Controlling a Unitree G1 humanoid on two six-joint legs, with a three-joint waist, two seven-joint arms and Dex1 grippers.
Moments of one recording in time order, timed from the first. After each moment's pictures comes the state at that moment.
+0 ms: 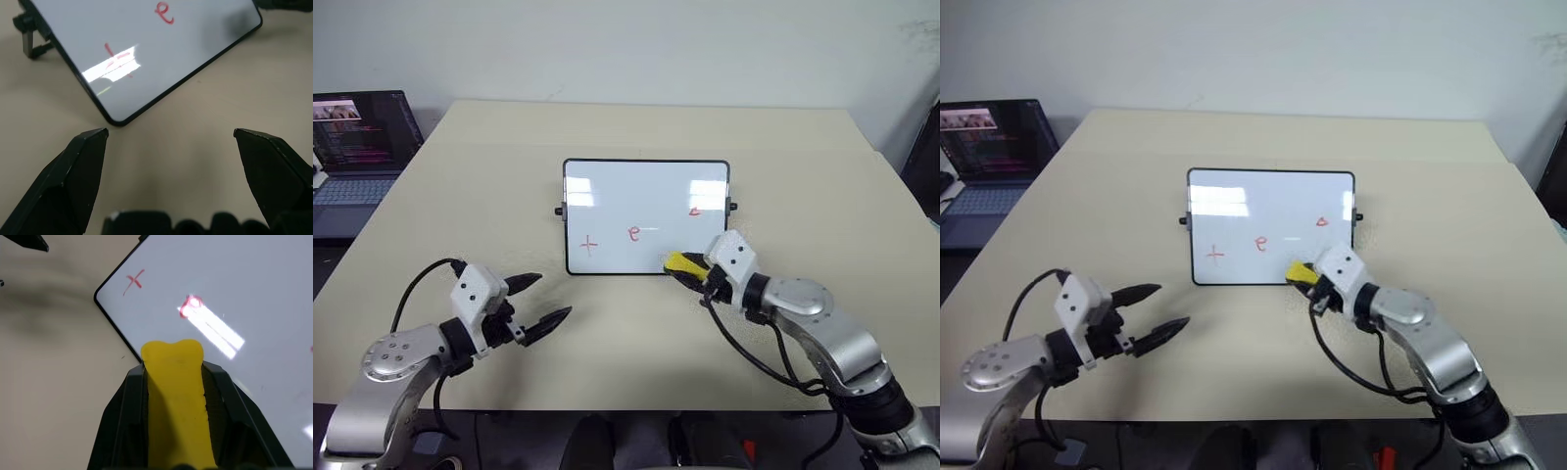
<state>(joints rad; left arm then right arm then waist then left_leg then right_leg) 0.16 0.73 0.27 -0.37 -0.45 0.40 -0.84 -0.37 -0.49 0.32 -0.41 0.17 0.55 0.54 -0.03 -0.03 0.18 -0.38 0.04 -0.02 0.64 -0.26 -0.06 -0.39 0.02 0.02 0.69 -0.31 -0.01</state>
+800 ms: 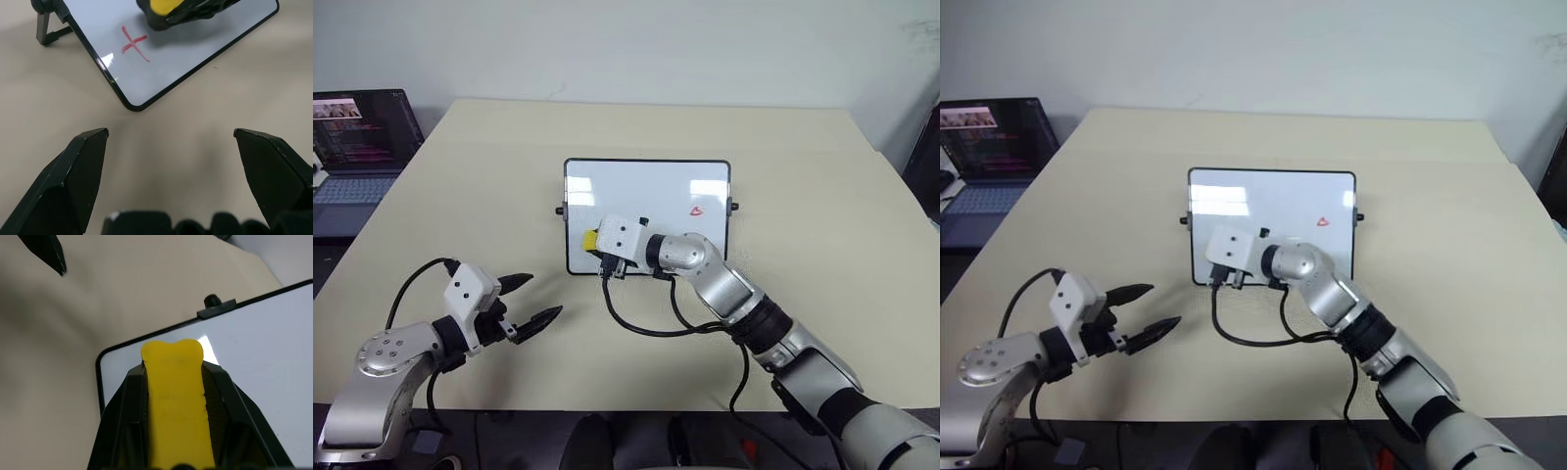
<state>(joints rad) 0.14 0.74 0.28 -0.31 -0.43 0.36 -0.86 -0.85 -0.12 0.57 0.27 -0.18 0.26 0.58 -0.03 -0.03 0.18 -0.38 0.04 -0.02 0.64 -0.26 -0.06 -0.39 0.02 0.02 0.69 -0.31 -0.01</state>
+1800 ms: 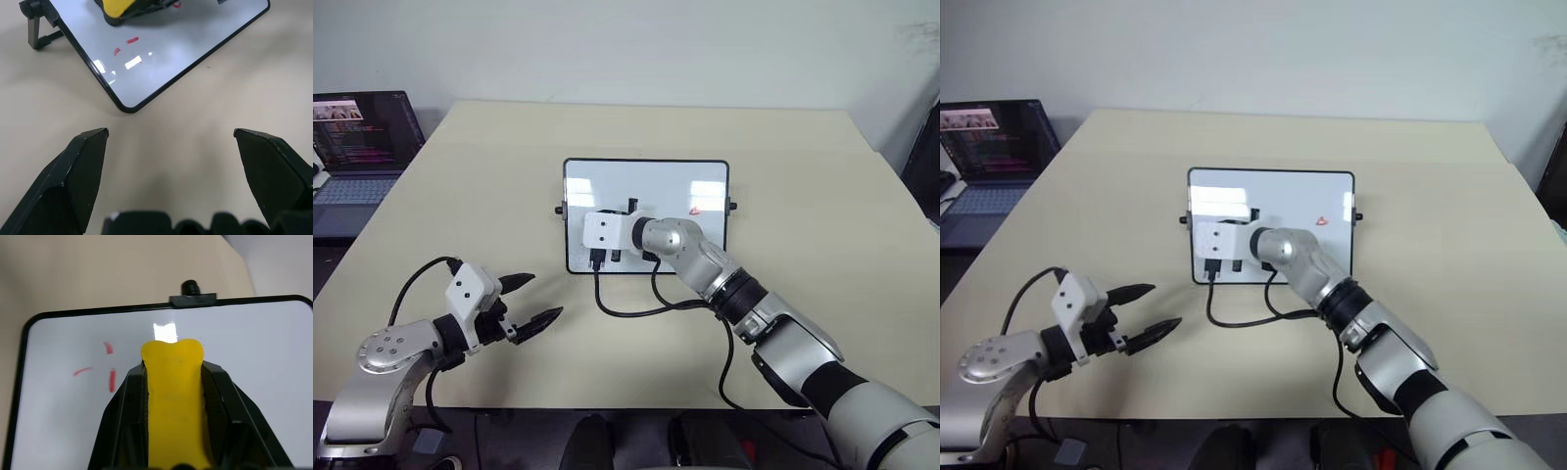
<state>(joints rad) 0.12 0.74 0.27 -0.28 -0.41 0.33 -0.90 -0.98 -0.07 0.60 0.55 -0.40 0.08 0.60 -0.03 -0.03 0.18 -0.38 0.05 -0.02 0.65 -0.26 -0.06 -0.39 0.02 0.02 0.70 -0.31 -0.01</state>
